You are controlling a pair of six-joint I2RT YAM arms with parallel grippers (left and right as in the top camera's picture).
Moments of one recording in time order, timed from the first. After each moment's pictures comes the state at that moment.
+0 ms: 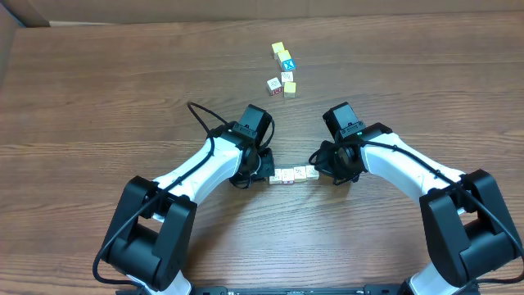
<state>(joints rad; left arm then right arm) -0.47 1.80 1.07 -0.67 0.14 -0.60 0.43 1.79 1.04 -0.63 -0.16 0.78</state>
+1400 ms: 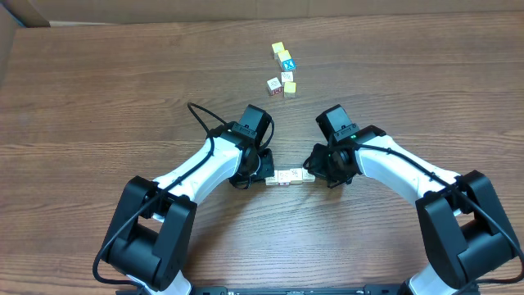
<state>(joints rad) -0.47 1.80 1.07 -0.68 0.15 -0.60 0.47 1.79 1.04 -0.61 -0.21 0.78</state>
